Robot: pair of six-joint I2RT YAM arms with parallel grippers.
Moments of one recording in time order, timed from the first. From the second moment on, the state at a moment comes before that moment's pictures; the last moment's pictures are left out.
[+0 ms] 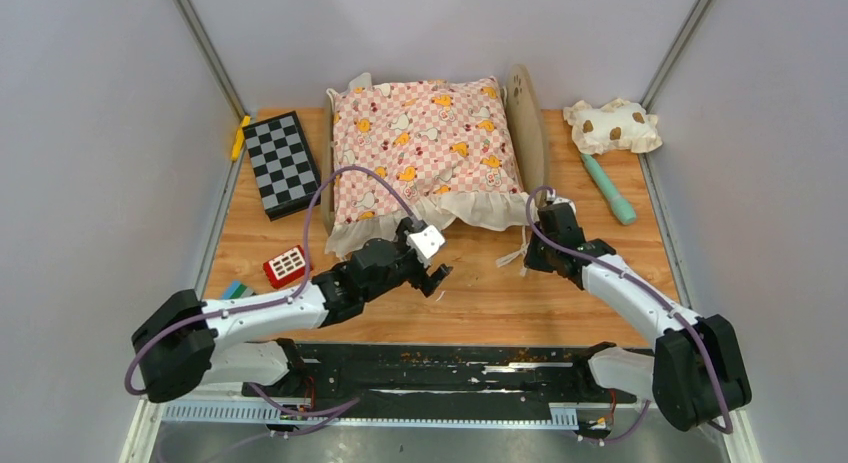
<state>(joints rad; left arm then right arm) -1.00 1.15 0.57 0.30 -0.12 0.08 0.38 1.18 0.65 -0.38 0.11 0.50</state>
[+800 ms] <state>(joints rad) -1.15 1.92 0.67 1.26 -0.07 0.67 0.20 1.08 0.68 -0.48 -0.19 0.42</state>
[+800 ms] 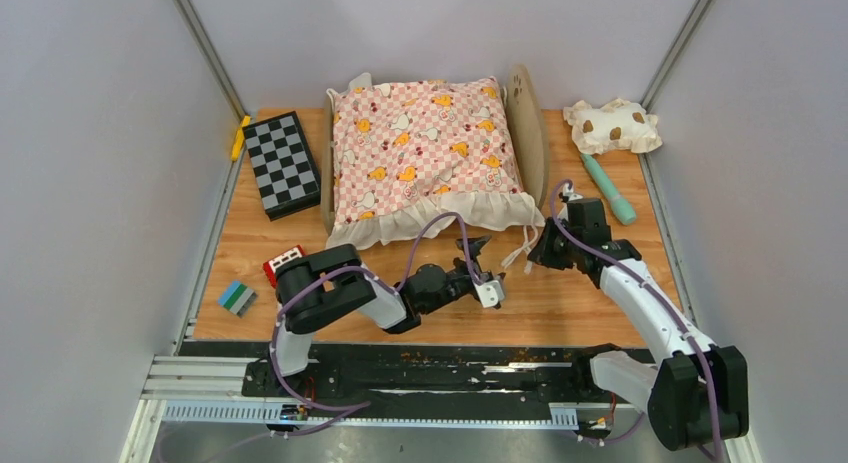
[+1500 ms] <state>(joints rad) -1.16 2.13 0.82 1.38 0.08 0.75 0.18 1.10 0.74 -0.50 -0.27 0.39</state>
